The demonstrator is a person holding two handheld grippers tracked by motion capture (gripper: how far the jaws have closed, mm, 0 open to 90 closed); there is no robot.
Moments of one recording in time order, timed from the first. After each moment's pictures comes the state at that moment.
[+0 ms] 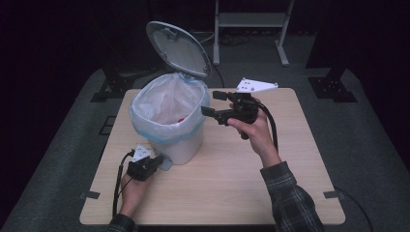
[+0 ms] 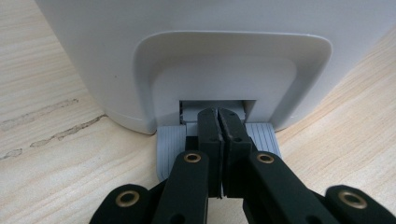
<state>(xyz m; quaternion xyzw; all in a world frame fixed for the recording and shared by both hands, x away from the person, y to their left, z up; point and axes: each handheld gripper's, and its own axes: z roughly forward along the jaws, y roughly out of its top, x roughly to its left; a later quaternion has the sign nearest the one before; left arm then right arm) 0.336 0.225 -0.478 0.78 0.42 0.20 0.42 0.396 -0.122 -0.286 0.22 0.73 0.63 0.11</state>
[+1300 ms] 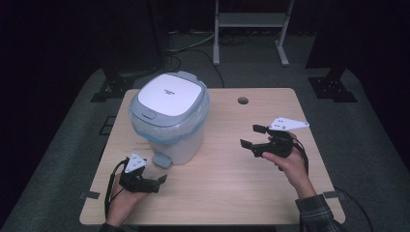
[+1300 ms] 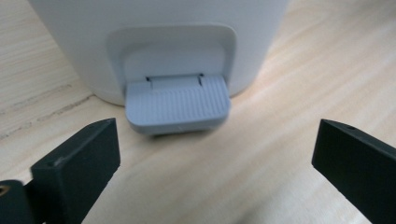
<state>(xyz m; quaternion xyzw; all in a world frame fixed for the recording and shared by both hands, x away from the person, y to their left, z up) 0.291 0.228 -0.455 0.80 0.39 0.20 0.40 0.355 -0.220 -0.380 0.31 0.77 0.54 0.16</state>
